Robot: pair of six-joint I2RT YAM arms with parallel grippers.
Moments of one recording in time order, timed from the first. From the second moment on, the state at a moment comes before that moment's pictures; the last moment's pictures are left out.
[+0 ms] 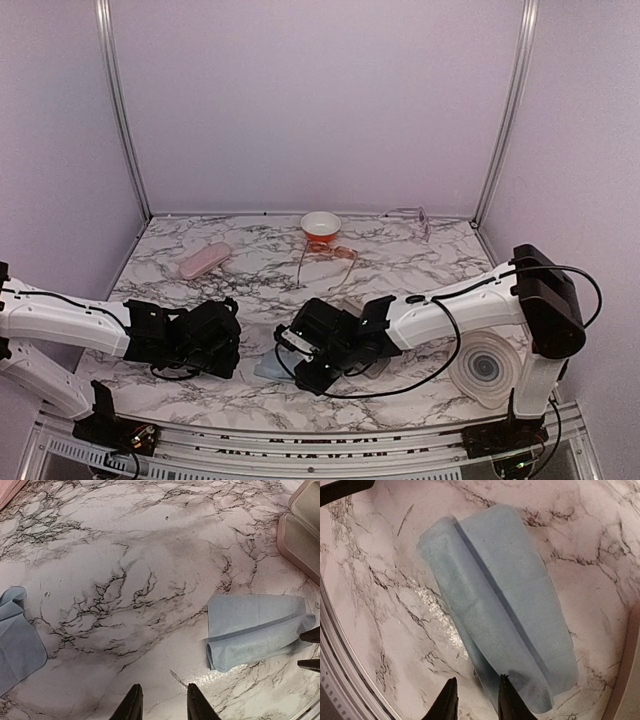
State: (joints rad) left arm -1.11 1.32 0.68 -0.47 -0.34 -0.76; right arm 1.21 1.88 1.19 -0.39 -0.06 0.37
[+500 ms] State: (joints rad) left arm -1.11 1.32 0.68 -0.46 -0.34 -0.76; right arm 1.18 1.89 1.19 -0.38 -0.06 0.37
